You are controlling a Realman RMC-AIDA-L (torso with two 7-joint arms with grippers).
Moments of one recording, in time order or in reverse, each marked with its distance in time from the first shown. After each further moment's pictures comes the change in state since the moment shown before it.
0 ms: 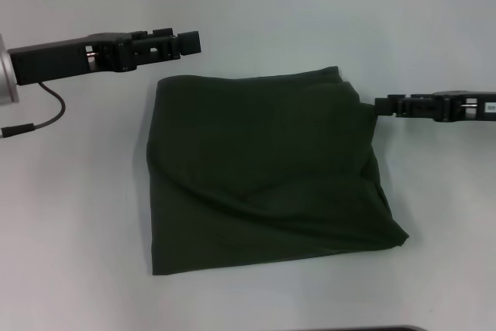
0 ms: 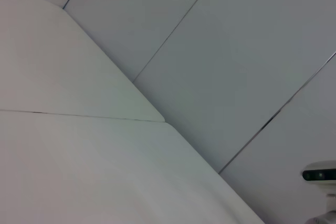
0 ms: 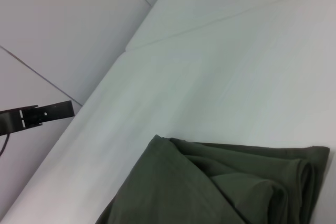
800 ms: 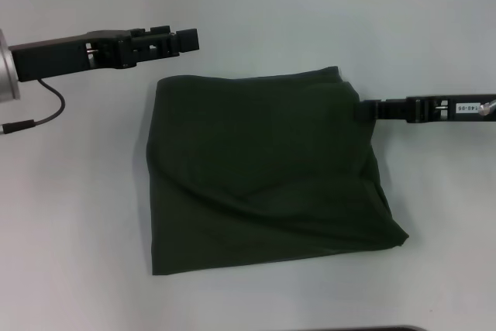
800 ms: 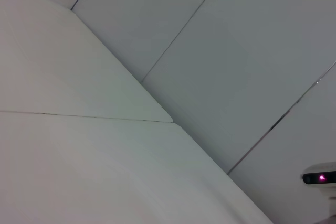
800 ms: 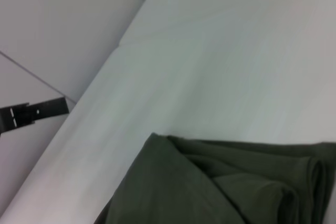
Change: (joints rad) left arm -0.006 0.001 0.000 0.002 0.011 -0.025 0.003; right arm 0.036 0.023 -0.049 0.036 0.000 0.073 0.041
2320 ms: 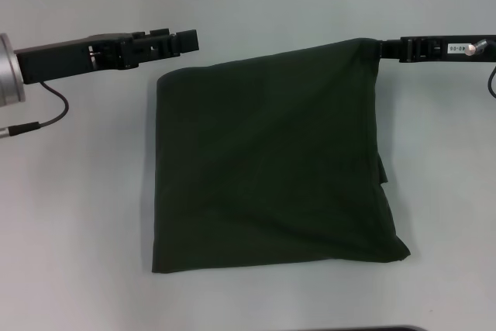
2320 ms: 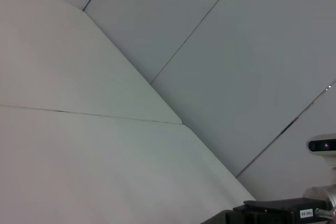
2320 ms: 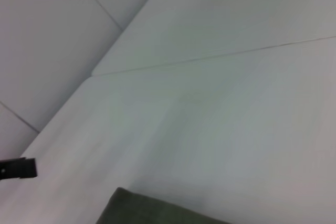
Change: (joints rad) left arm -0.002 0.001 0.000 0.037 0.000 -0.038 0.008; right arm 0.078 -0.005 -0.038 -0.047 0.058 0.135 0.031
